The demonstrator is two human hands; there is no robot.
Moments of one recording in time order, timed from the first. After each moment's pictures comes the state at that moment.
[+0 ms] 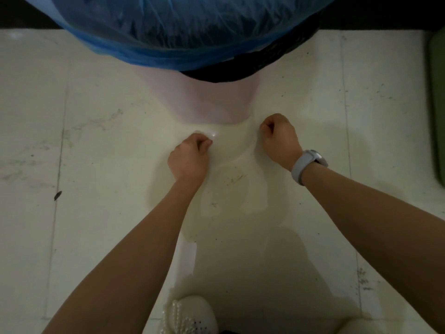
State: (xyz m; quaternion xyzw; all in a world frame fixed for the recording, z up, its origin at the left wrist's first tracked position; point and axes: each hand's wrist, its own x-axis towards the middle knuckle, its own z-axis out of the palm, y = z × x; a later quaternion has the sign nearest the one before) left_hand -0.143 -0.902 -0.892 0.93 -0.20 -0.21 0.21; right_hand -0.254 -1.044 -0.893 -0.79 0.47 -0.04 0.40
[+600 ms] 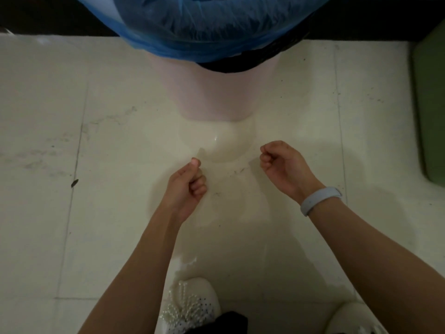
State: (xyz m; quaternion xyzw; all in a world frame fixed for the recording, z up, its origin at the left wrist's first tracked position) left_hand -0.173 -0.828 -0.860 0.49 0.10 -0.53 0.69; right_hand -0.297 -0.992 -0.855 -0.23 0.43 -0.18 0.86
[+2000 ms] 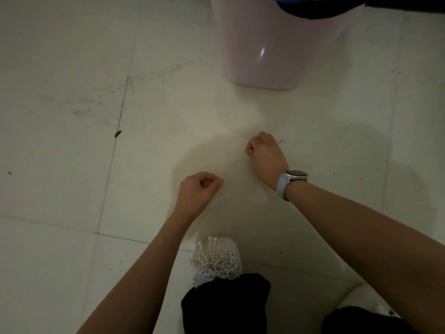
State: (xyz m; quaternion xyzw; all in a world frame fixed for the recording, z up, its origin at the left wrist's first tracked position) left_hand -0.195 -0.732 -0.869 0.86 -0.11 -0.36 0.33; right_hand -0.254 -0.905 -0.892 -0.91 0.26 0.10 0.30
